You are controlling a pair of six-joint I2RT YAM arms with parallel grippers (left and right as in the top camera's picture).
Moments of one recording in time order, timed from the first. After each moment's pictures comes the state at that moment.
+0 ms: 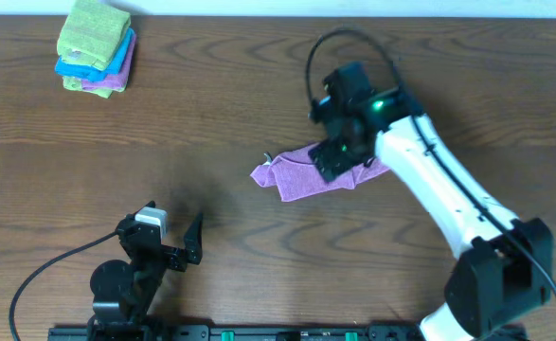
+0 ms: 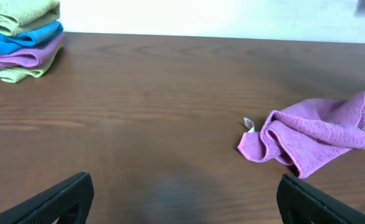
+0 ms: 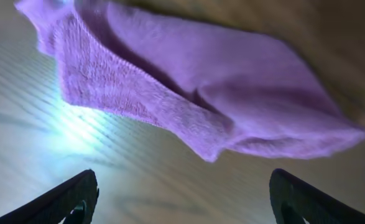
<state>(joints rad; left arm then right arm) -0.03 0.01 0.12 -0.39 0.27 -0.07 0.45 1.76 1.41 -1.05 -0.01 -0.11</state>
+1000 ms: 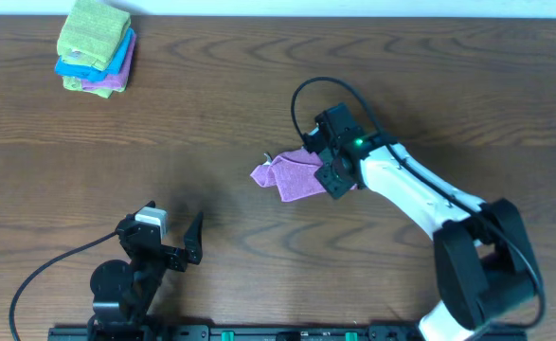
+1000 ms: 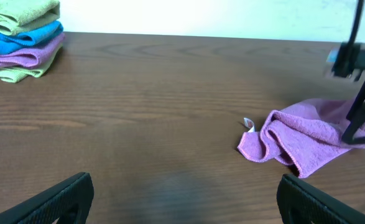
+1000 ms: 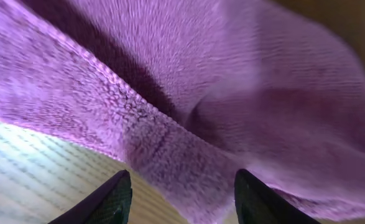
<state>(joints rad) -0.03 0.01 0.12 -0.39 0.27 -0.07 0.47 1.81 1.14 -0.69 0.09 -0.24</state>
